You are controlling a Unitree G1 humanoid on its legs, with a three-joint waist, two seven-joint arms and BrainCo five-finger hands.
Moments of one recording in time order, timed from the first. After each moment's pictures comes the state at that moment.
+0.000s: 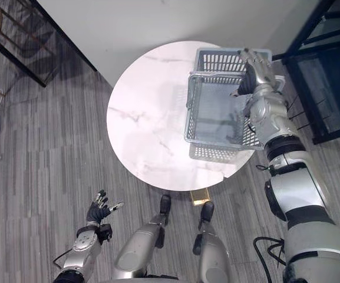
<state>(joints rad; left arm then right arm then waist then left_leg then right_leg) -0.03 0.13 -0.07 0.66 -0.27 -0.24 0.16 -1.22 -0.67 0.37 1.12 -0.57 -0.09 -0.28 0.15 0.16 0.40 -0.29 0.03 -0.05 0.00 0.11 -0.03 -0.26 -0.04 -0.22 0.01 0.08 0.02</state>
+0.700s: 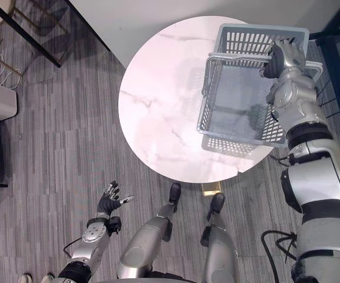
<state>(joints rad) -0.04 0.11 -0.09 0.68 -0.26 -0.24 0.18 -0.97 -0.71 0.26 0.80 -0.43 -0.08 -0.25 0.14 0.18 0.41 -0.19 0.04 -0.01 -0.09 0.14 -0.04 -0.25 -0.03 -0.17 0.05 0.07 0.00</state>
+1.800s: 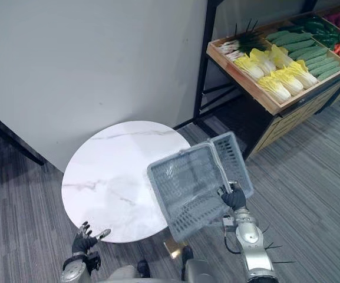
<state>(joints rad) 0.18 0.06 0.15 0.65 -0.16 -0.20 0.15 0.12 -0.20 -0.04 0.15 0.10 -0.15 -0.07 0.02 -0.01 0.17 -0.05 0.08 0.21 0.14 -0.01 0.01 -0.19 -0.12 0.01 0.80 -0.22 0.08</state>
